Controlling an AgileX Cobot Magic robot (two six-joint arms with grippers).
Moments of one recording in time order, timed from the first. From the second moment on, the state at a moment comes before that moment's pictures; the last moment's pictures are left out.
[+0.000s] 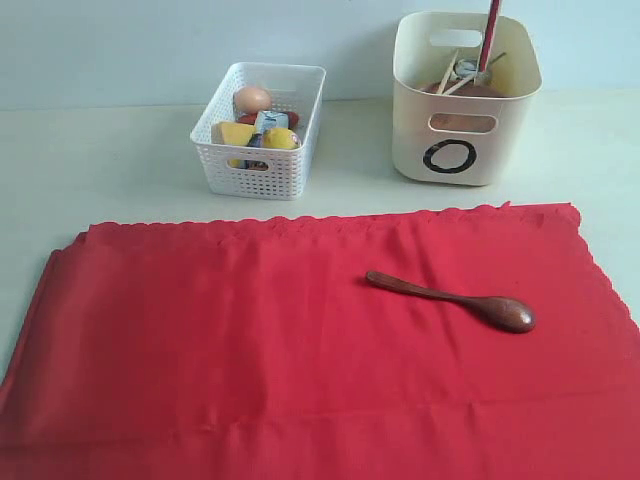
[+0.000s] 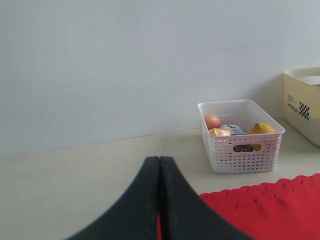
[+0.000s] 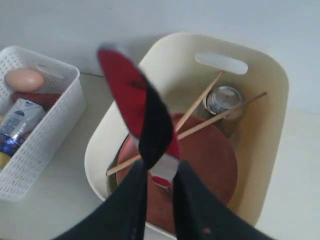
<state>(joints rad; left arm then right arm) -0.18 0.01 0.00 0.07 0.08 0.03 0.03 1.80 -1.56 0.18 0.58 -0.18</state>
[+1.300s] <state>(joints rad) -0.18 0.01 0.00 0.07 0.08 0.03 0.03 1.77 -1.56 0.18 0.73 -0.21</state>
